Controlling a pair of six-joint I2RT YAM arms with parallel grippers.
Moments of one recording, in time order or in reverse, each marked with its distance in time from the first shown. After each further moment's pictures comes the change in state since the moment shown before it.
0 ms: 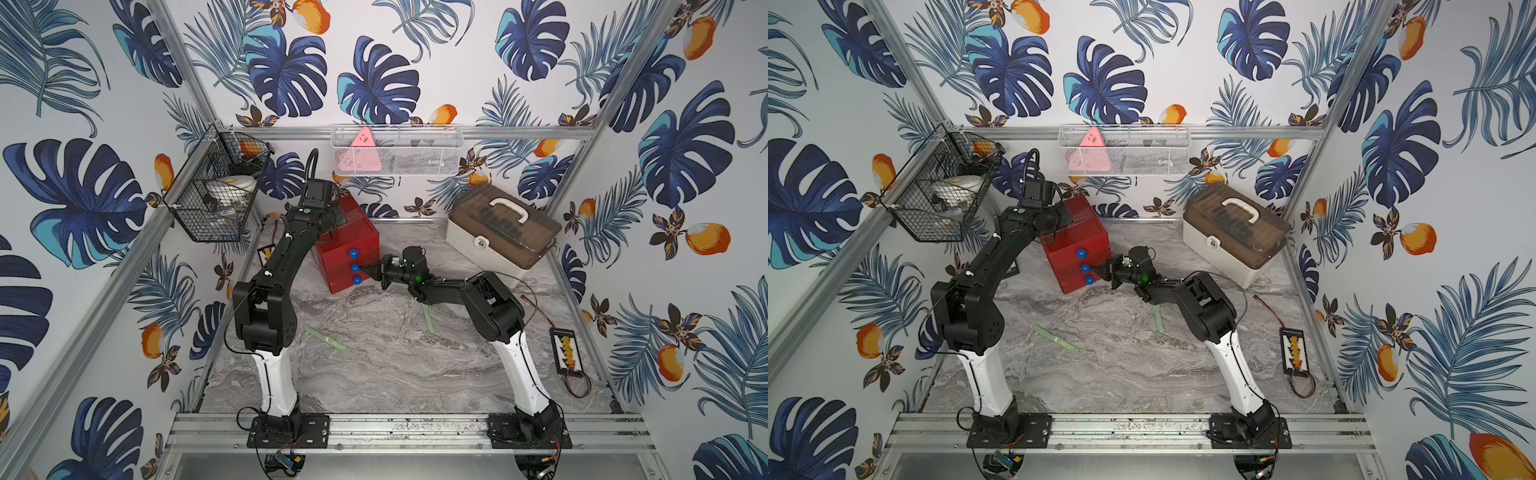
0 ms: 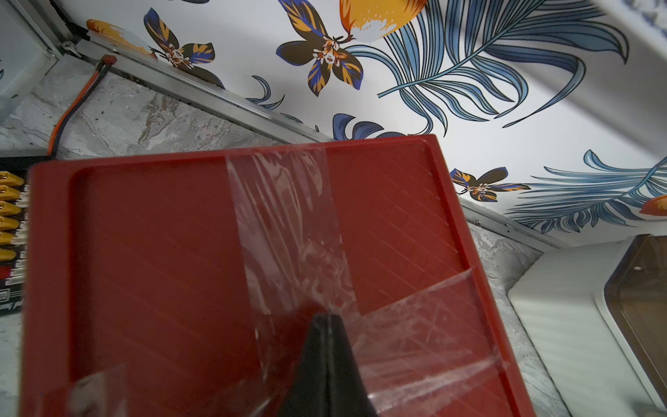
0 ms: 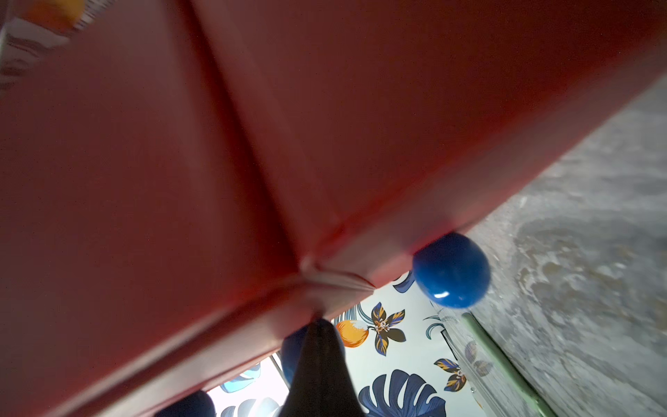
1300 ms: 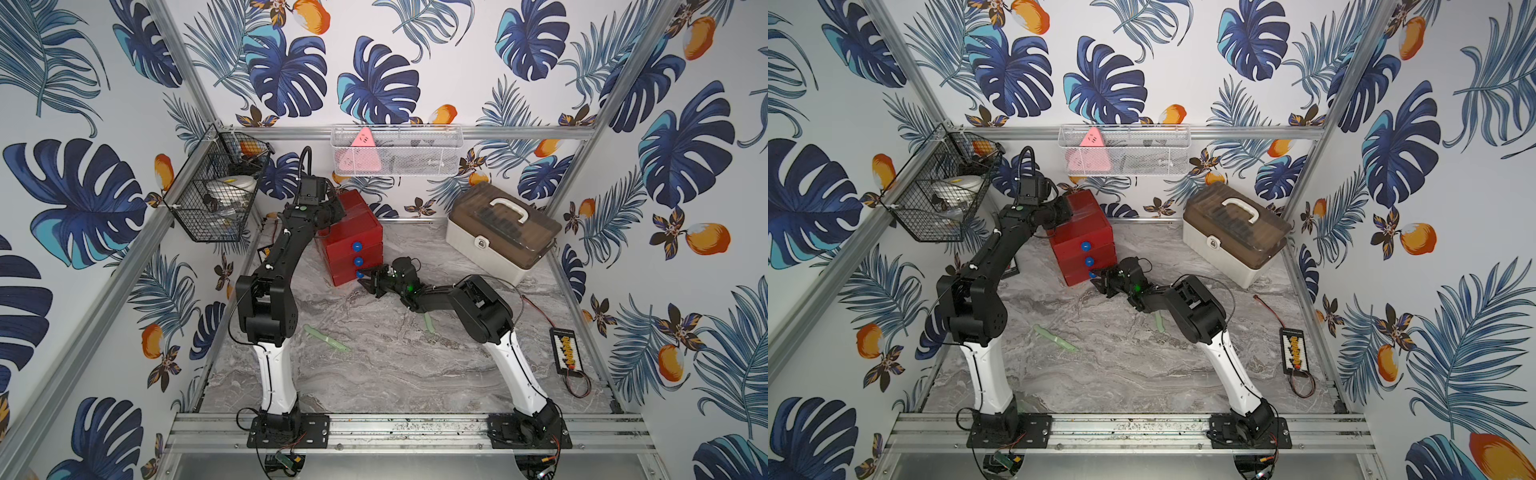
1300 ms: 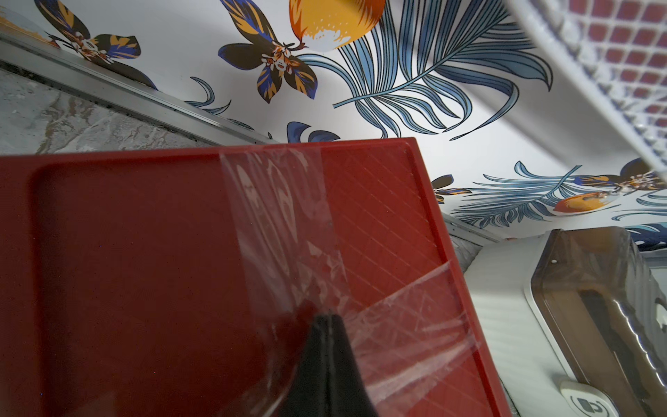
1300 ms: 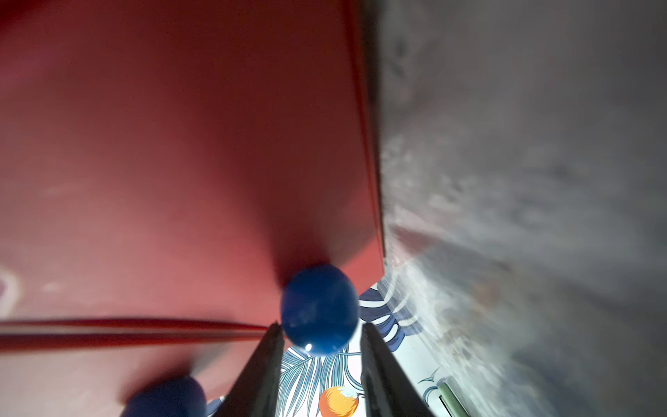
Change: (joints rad) left arm 0.050 0.089 0.068 0.090 0.193 -0.012; right arm 0.054 0.118 0.059 0.013 0.206 0.008
